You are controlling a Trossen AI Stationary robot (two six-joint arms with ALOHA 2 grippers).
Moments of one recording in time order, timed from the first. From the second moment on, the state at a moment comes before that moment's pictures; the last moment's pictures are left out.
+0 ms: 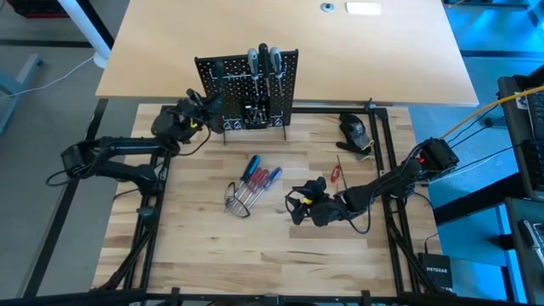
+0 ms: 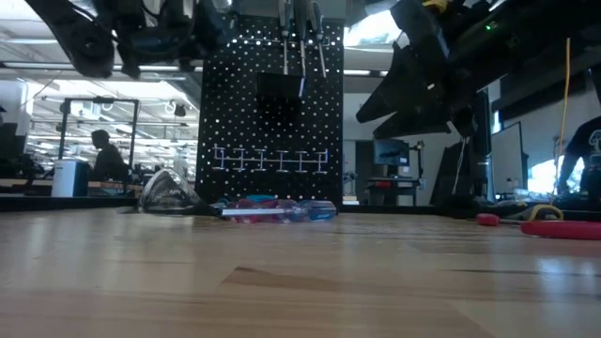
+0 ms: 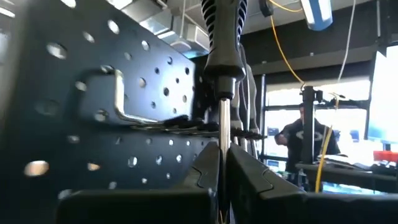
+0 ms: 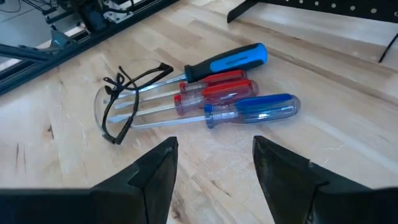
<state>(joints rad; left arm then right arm) 0.58 1.21 0.44 1.28 -0.08 -0.04 0.42 1.60 0.77 0.13 0.76 0.84</state>
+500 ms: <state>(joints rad) 0.60 1.25 0.45 1.32 -0.08 -0.06 0.44 1.60 0.77 0.12 0.76 0.86</state>
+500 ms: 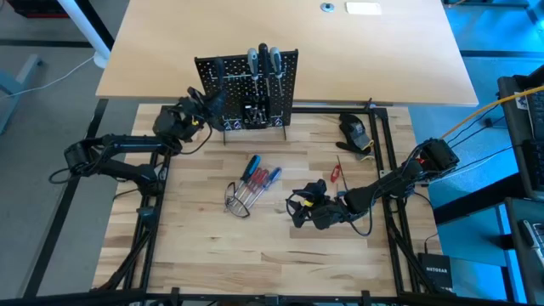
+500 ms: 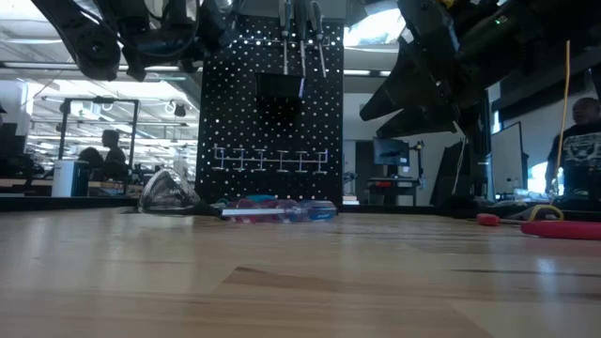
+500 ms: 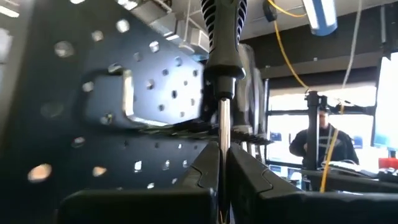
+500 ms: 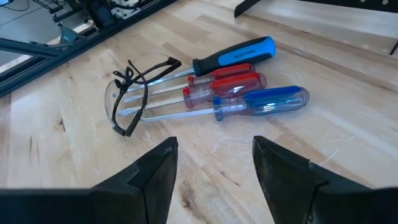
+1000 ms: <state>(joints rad) 0.66 1.25 0.45 1.24 -0.08 -0.11 0.44 1.60 0.77 0.12 0.76 0.86</state>
